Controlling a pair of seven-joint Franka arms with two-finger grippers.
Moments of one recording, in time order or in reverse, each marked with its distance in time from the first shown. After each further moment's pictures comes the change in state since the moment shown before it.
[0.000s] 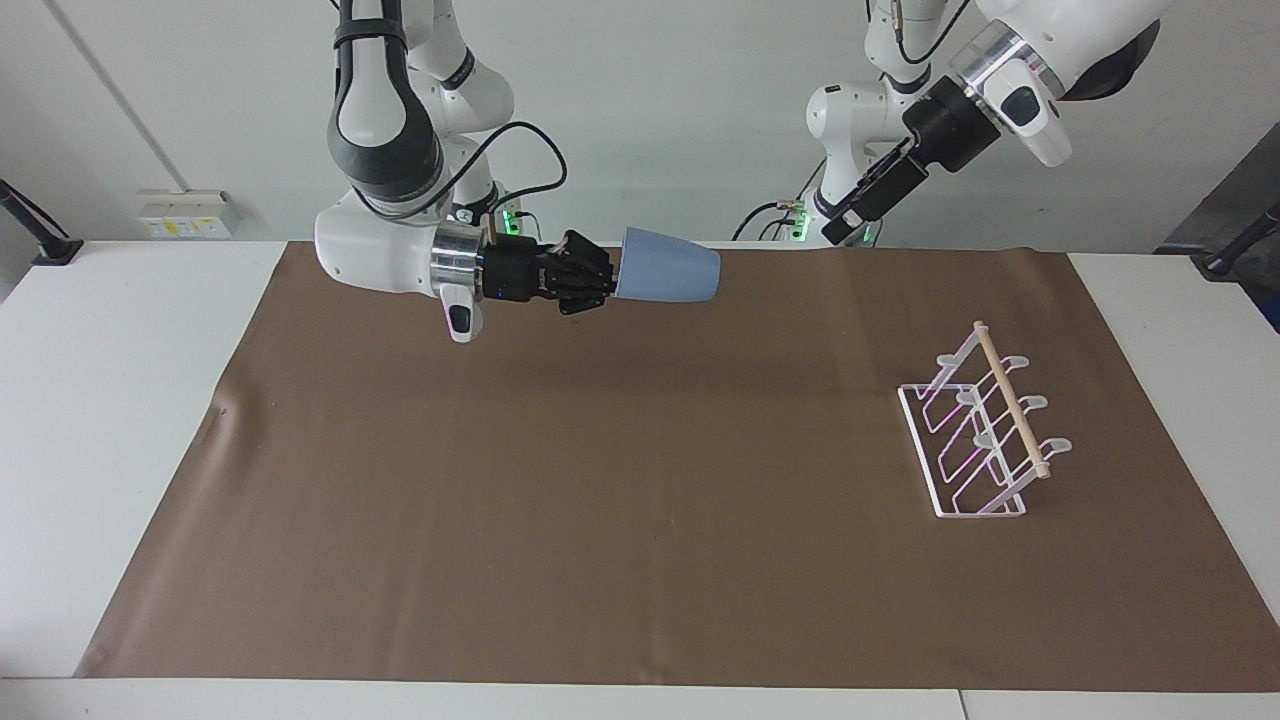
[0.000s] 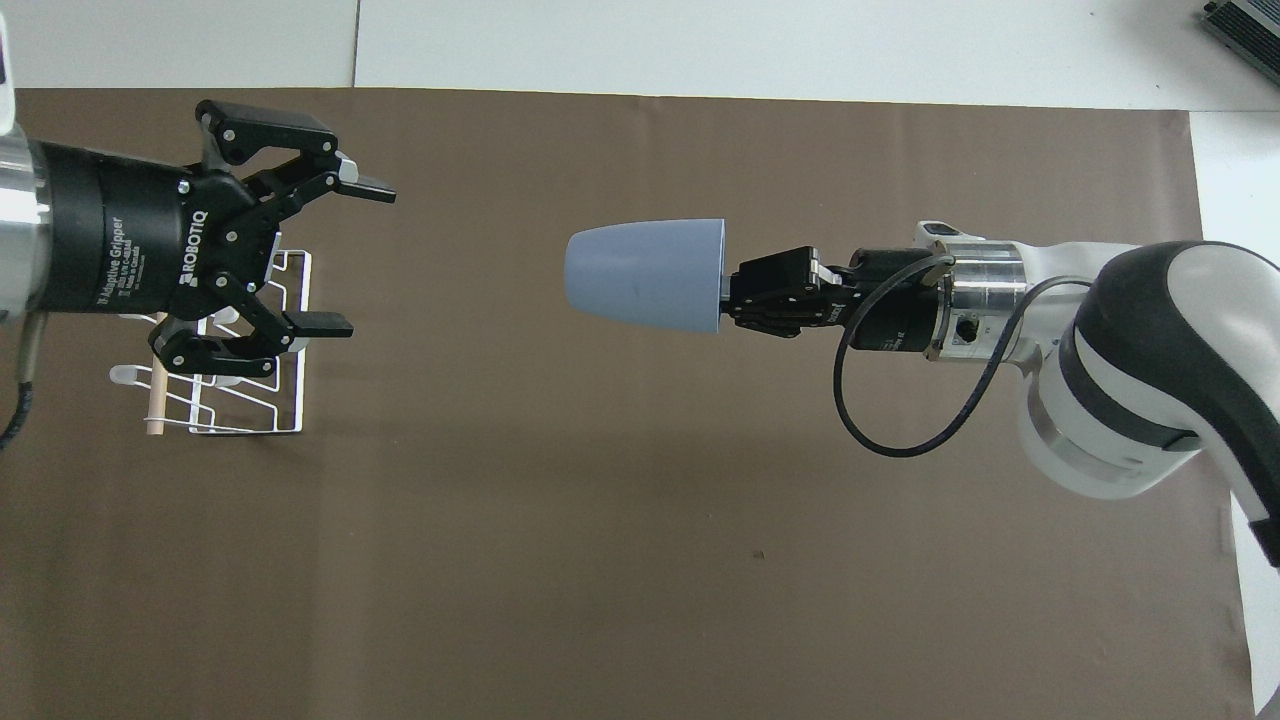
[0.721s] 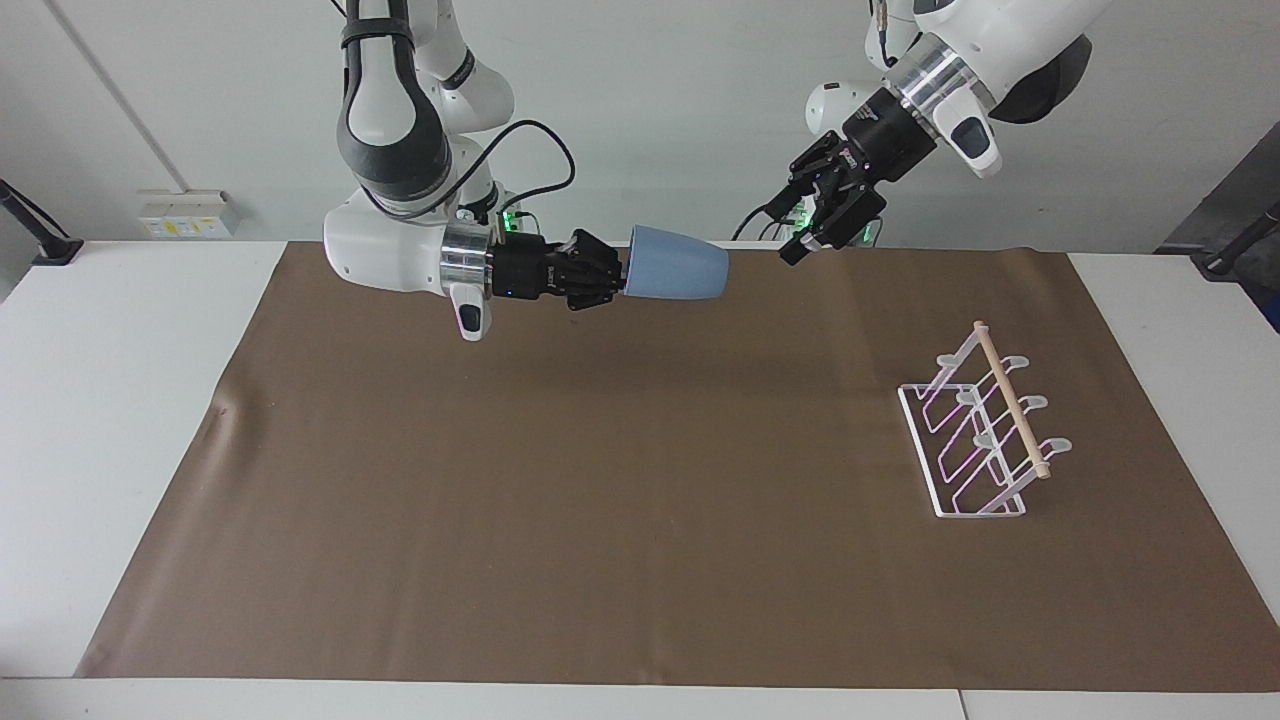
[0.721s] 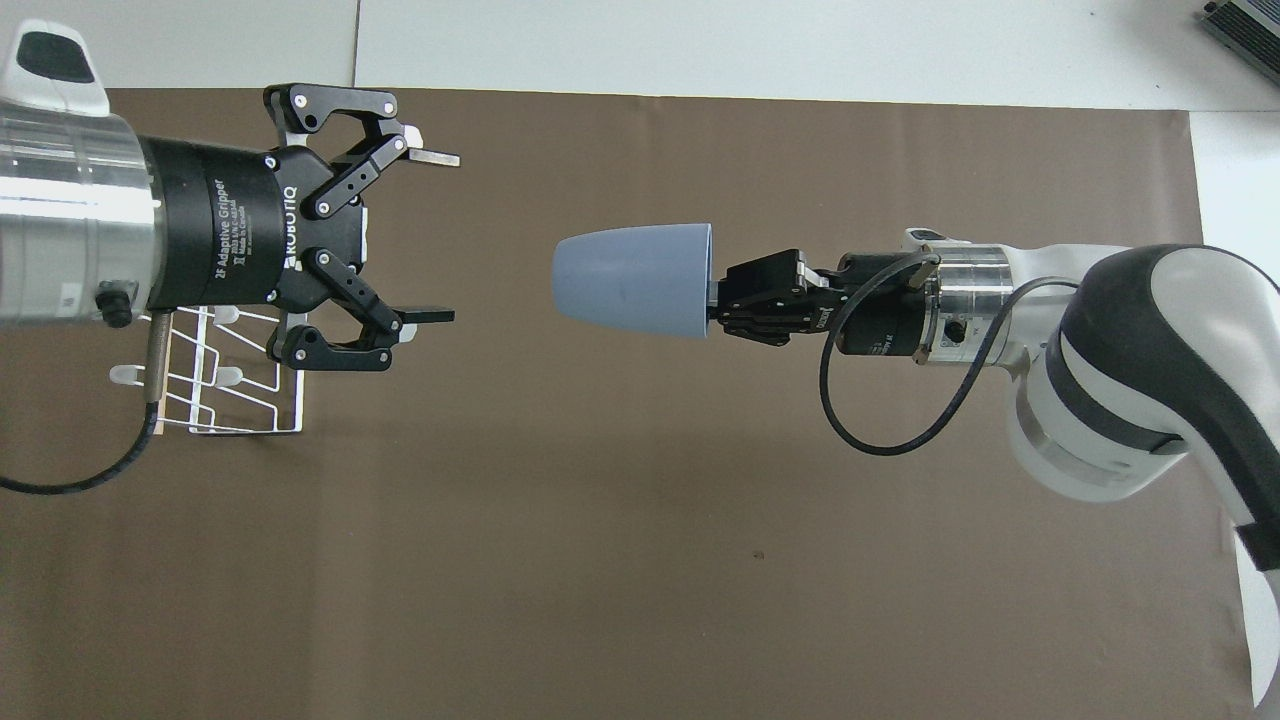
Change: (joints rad) left arm -0.110 0.030 -0.001 -0.031 -0.001 0.120 -0.457; right arm 0.017 0.000 0.000 0.000 0.000 0.002 0.043
